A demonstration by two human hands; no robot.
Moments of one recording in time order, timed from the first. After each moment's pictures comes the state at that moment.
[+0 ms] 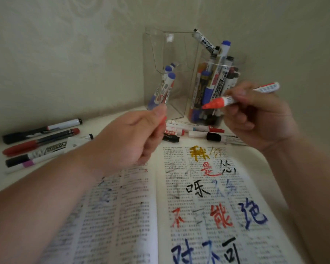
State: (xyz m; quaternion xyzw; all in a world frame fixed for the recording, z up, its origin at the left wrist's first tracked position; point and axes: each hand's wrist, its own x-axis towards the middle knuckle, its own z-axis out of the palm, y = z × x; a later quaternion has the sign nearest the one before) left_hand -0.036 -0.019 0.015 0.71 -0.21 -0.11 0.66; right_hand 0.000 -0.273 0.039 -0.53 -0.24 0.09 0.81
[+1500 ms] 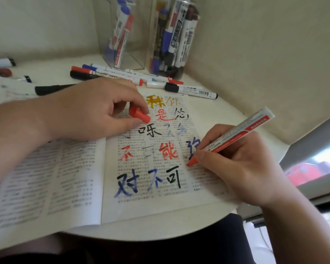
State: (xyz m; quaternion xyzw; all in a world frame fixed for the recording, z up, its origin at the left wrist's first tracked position) left_hand -0.053 -0.038 -0.007 0.87 -0.40 0.02 0.29; right_hand -0.172 -0.301 -0.017 -0.84 -0.08 -0.05 0.53
